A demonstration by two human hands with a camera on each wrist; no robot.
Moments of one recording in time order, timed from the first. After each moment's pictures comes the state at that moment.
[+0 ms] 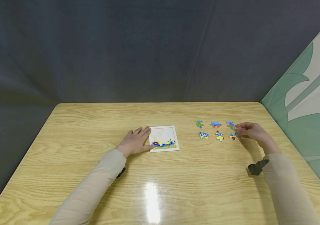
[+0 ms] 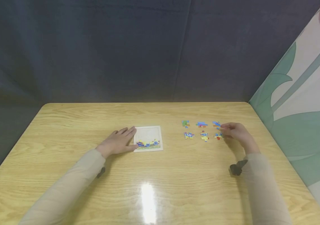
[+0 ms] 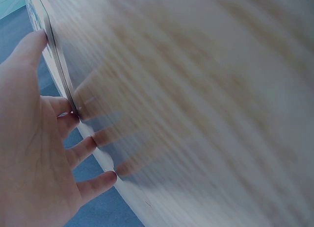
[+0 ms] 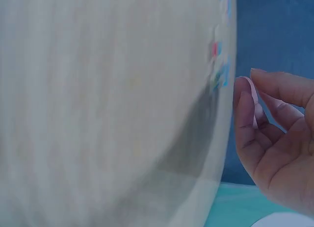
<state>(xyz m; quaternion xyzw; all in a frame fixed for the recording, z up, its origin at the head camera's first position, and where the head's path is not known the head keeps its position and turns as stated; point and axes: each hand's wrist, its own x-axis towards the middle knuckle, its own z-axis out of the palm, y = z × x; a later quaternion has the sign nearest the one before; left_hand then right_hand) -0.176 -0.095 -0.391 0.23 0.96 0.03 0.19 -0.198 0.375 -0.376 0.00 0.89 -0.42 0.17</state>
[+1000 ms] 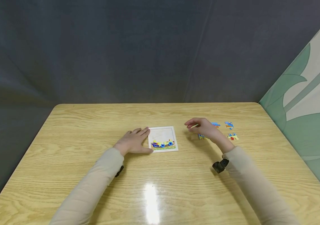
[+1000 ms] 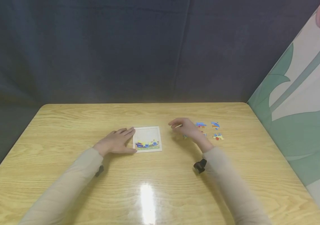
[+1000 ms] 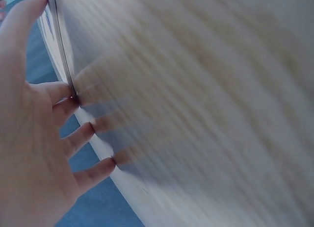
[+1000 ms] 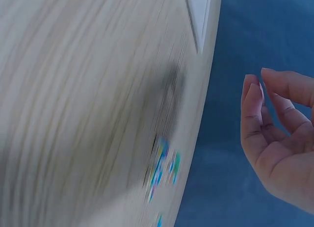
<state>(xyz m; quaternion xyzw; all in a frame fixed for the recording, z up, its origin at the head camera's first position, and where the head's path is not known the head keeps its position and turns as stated) -0.181 -0.099 -0.387 0.22 0.95 0.05 0.23 -0.208 0.207 -0.366 -0.13 0.87 -0.44 0.16</state>
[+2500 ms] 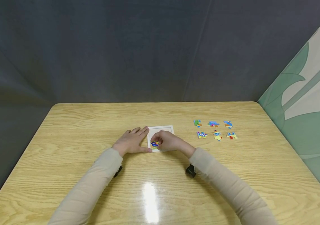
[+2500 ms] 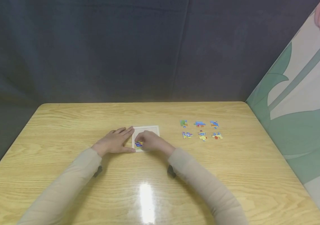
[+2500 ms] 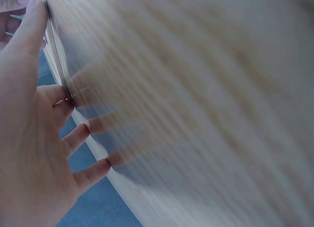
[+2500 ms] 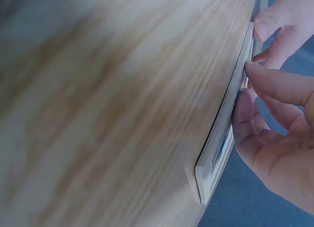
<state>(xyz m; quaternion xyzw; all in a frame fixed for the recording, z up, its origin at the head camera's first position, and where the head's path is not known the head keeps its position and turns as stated) -0.183 -0.103 -0.395 0.24 0.95 0.05 0.20 -0.192 0.095 -0.389 -0.29 0.88 -0.30 0.23</state>
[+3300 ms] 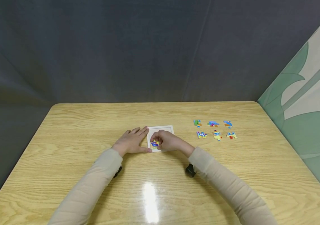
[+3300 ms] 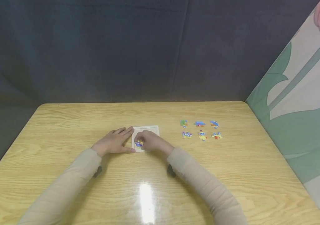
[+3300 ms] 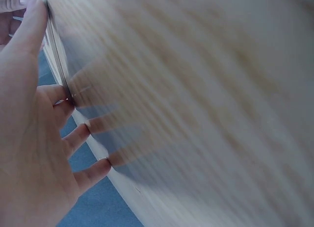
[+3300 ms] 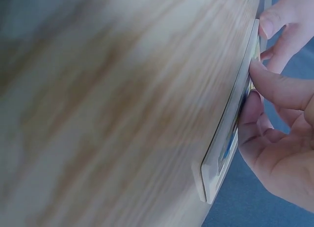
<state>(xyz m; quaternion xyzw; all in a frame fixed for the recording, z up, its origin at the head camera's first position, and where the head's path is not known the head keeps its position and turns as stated) -0.182 -0.103 -0.394 0.25 0.95 0.05 0.20 -0.192 0.095 -0.392 -0.30 0.88 -0.30 0.22</state>
